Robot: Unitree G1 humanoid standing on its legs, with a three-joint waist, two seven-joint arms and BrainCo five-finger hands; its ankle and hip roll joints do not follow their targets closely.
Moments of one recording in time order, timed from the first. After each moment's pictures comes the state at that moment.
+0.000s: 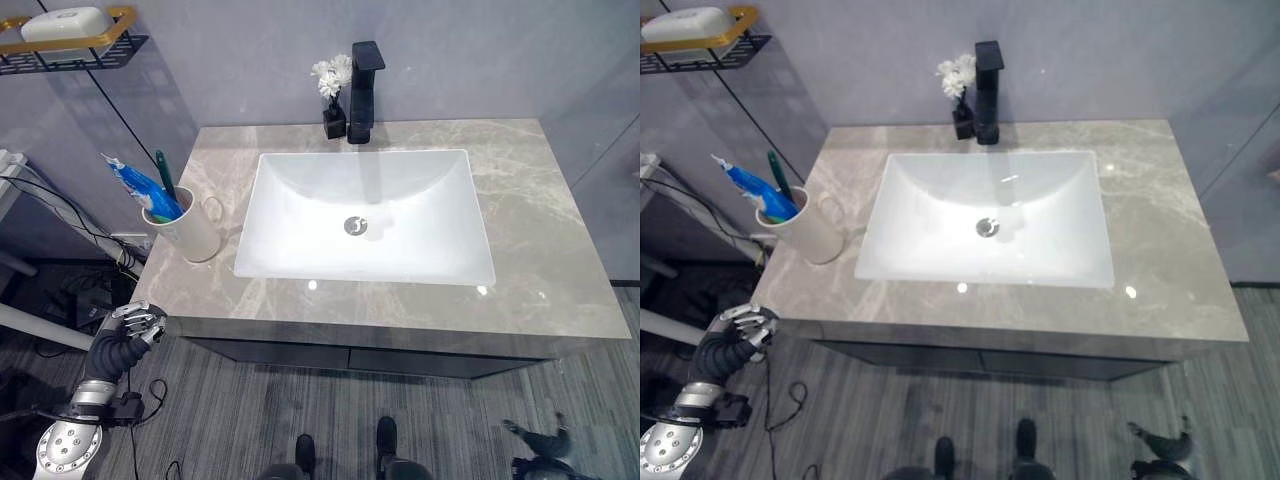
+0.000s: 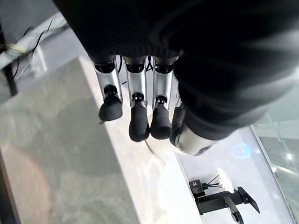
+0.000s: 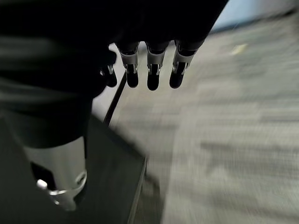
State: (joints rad) left arm 0.39 0.67 0.12 -0.05 -0.43 -0.34 -0.01; right arm 0.11 -0.40 0.05 0.93 0.02 -0.19 -0.35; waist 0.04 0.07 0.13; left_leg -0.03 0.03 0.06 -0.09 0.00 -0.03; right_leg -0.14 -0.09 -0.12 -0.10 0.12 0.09
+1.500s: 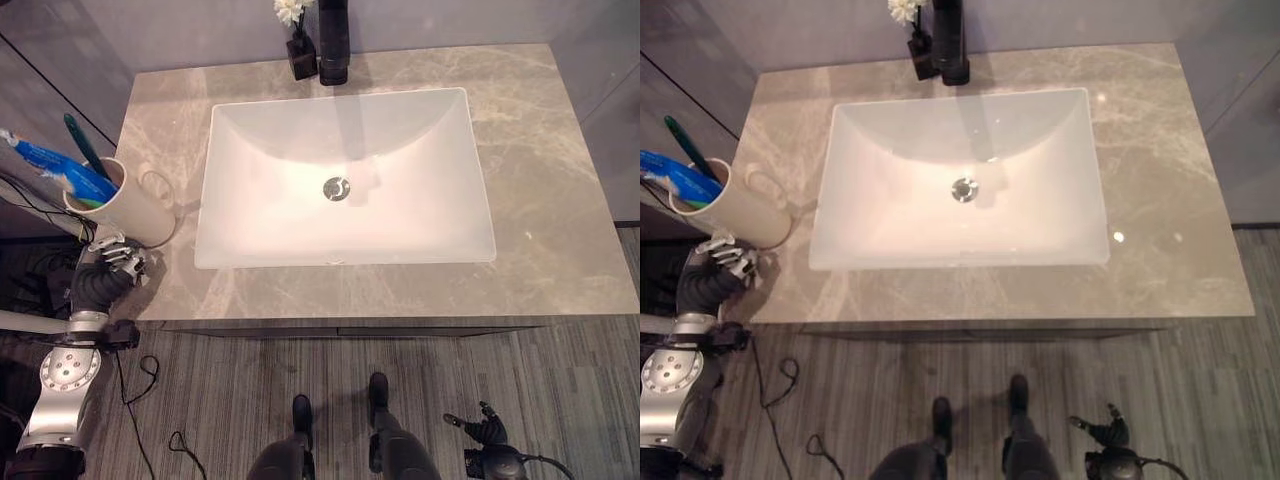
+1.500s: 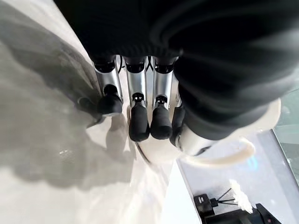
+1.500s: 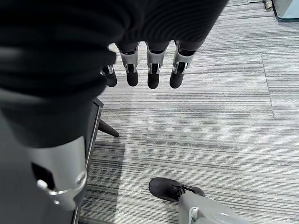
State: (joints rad) left arm 0.01 0.74 0.11 0.16 -0.50 -0.34 0.08; right arm 0.00 -0.31 0.10 1.08 0.15 -0.18 -0.26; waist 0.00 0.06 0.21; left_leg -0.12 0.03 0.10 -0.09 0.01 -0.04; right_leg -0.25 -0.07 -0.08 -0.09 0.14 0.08
